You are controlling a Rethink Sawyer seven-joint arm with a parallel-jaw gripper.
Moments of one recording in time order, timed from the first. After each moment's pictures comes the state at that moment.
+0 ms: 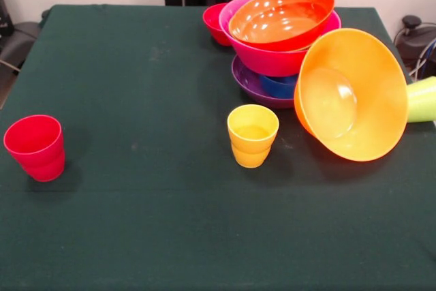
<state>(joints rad) 0.01 -0.94 -0.02 1.75 0.06 0.70 2.25</state>
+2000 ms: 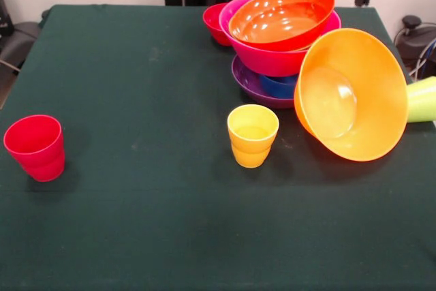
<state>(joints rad) -0.11 -0.68 0.03 1.24 0.06 1.11 2.25</state>
